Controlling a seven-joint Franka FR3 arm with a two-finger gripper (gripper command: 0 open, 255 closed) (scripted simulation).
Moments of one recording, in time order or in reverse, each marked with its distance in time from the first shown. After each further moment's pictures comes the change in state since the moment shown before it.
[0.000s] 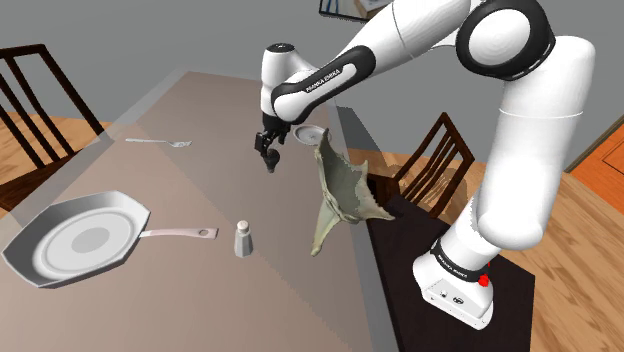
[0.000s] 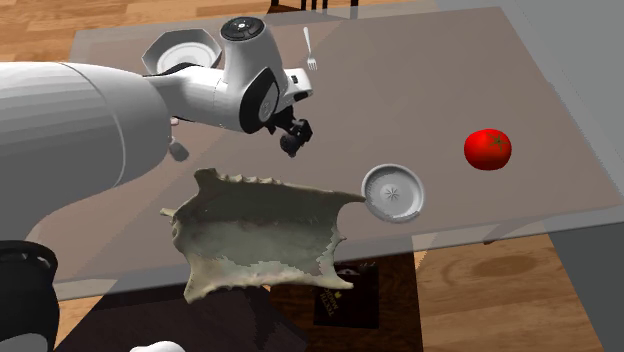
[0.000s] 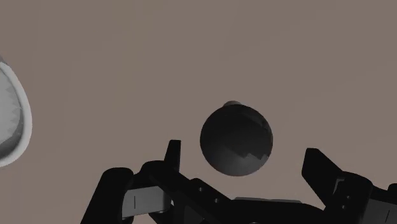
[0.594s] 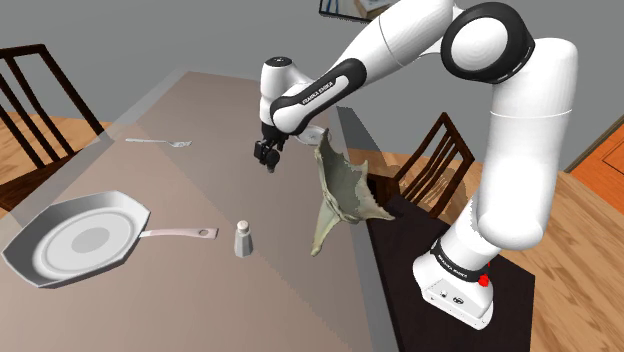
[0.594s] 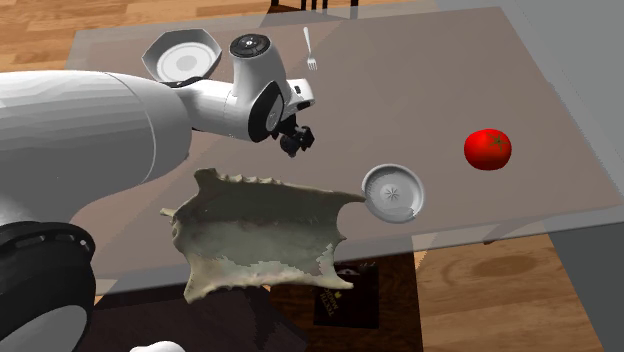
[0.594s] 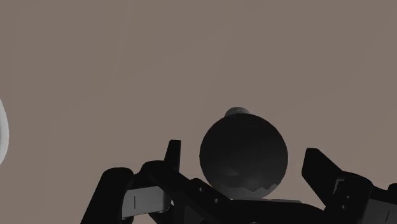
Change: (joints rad) arm 0.003 0.068 -0.011 0.007 -0.018 0.062 0.013
